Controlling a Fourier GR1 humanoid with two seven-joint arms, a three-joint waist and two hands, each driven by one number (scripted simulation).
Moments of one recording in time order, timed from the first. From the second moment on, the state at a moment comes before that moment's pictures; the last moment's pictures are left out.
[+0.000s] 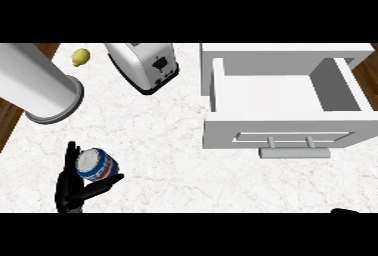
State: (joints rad) left arm -0.06 0.09 0.25 -0.87 0.14 0.15 -0.53; right arm 0.16 -0.07 -0.27 -2.21 -0.10 0.11 0.24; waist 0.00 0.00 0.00
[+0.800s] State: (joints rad) left arm -0.21 0.11 0.22 -0.74 0.17 -0.01 -0.58; right arm 0.11 -0.08 -0.30 -2.24 -0.10 0.09 0.29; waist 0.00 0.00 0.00
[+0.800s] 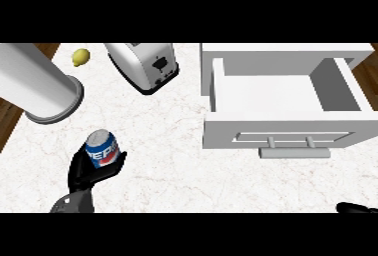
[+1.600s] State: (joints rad) left arm -0.61 0.02 0.18 -0.52 0.14 0.02 -0.55; right arm 0.09 -0.09 -0.30 -2.25 -0.08 0.09 0.30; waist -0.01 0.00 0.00
